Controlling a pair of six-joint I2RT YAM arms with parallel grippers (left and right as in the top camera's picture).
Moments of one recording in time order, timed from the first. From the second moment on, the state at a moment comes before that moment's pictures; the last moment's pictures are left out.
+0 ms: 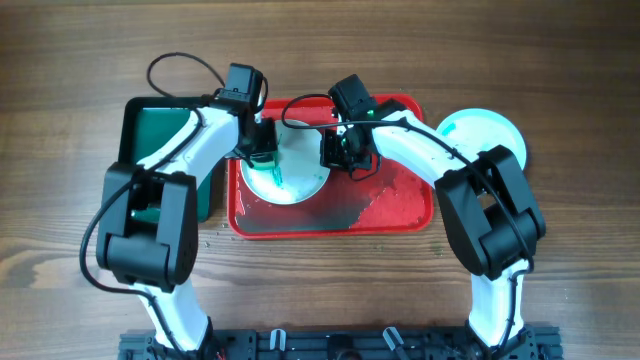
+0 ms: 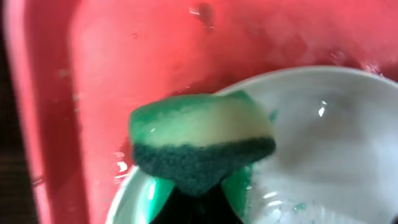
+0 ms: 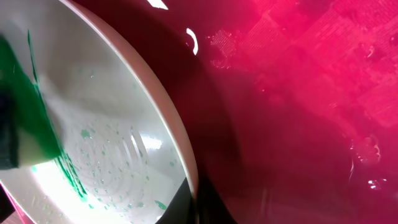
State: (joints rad) left arm -0.24 1.96 1.28 -0.64 0.07 -0.30; right arm 0.52 2.10 1.41 -0.62 -0.32 0.61
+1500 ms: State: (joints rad) left arm -0.31 2.00 1.27 -0.43 0.19 0.07; right arm 0.51 2.11 1.42 -0.61 -0.34 0.62
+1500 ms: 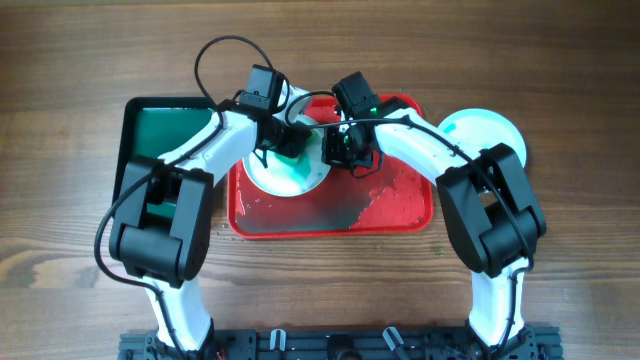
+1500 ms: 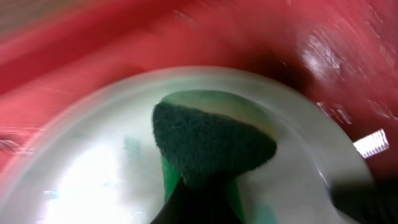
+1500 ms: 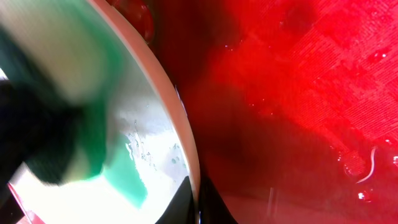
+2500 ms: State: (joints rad) left arm -0.26 2.00 1.27 -0.57 0.36 -0.14; right arm 0.50 2.11 1.42 -0.60 -0.34 0.58
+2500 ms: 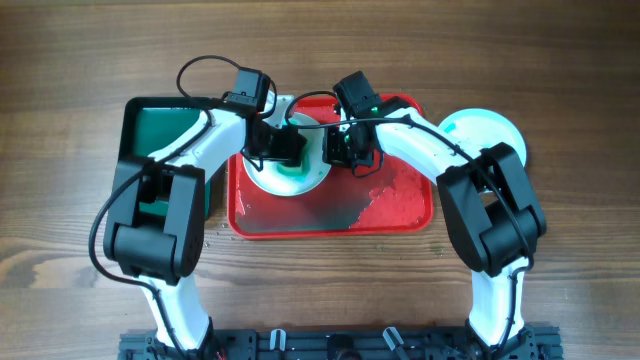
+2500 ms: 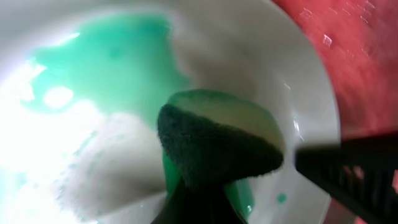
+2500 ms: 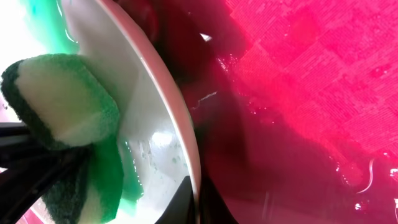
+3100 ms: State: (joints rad) left arm -0.25 2.00 1.27 -0.73 0.47 0.08; right arm 0.51 2.11 1.42 -0.61 -0.35 0.58
